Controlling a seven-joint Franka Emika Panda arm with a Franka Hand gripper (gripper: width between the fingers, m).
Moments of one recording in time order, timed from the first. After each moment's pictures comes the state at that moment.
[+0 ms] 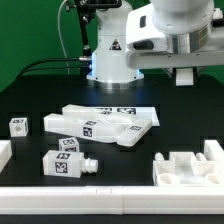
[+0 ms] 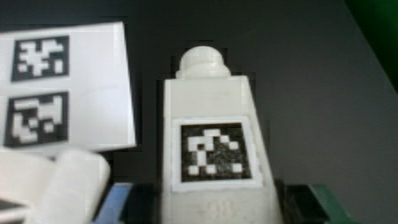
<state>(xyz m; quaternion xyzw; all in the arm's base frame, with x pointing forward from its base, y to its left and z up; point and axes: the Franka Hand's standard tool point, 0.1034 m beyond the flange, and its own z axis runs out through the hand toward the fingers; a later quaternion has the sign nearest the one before) 0.454 0.110 0.119 -0.94 0.09 0.32 0.09</state>
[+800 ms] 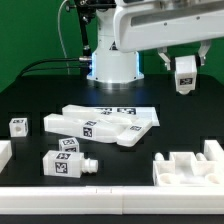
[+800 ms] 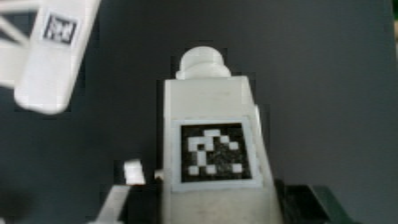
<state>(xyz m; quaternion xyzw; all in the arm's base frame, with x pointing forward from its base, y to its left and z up) 0.537 0.088 0.159 -0.99 0.07 0.08 0.10</state>
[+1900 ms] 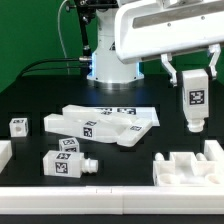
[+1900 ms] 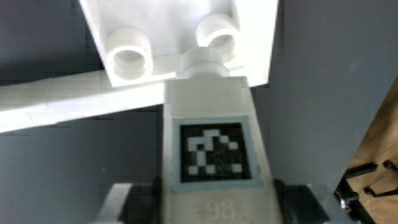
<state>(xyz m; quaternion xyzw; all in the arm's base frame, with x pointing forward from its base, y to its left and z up) 0.605 0.082 0.156 -0.97 0.06 -0.24 0.07</state>
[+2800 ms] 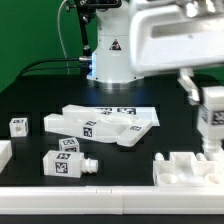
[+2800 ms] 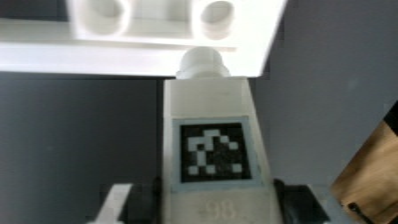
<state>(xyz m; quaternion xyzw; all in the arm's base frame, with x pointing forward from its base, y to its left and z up) 0.642 0.117 0.128 -0.97 -0.05 -0.22 0.05</state>
